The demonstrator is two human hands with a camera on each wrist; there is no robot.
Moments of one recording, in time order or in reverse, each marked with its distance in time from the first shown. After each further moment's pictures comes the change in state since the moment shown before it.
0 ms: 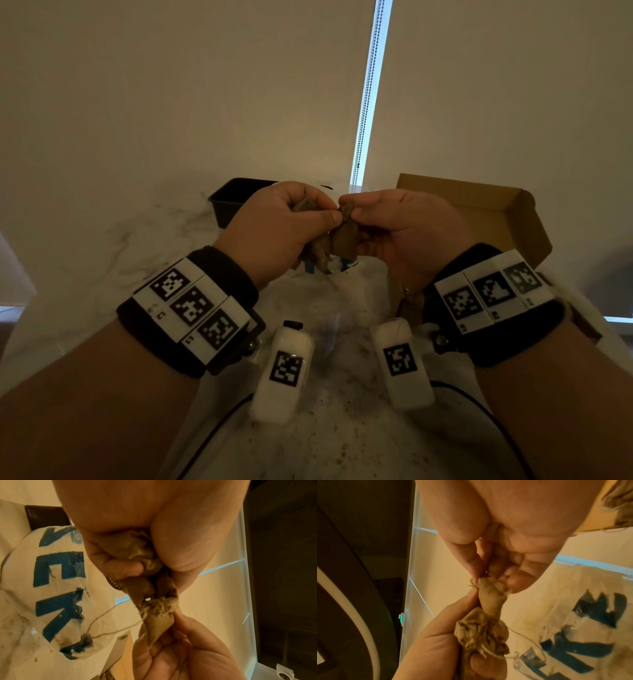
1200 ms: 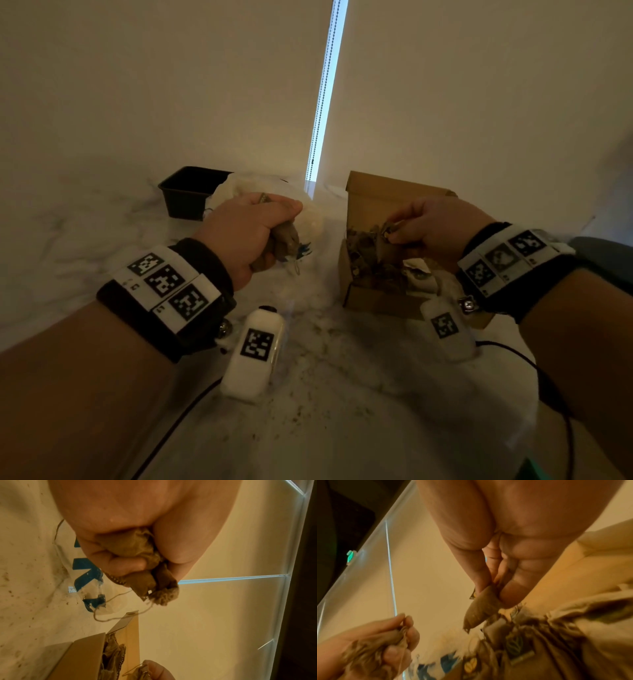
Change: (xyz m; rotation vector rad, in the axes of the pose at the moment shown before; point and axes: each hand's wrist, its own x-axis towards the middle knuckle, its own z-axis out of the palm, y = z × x) left_hand 0.001 -0.014 0.019 -0.382 -0.006 -0.239; right_hand -0.031 -0.036 -0.085 -0.602 0.252 0.318
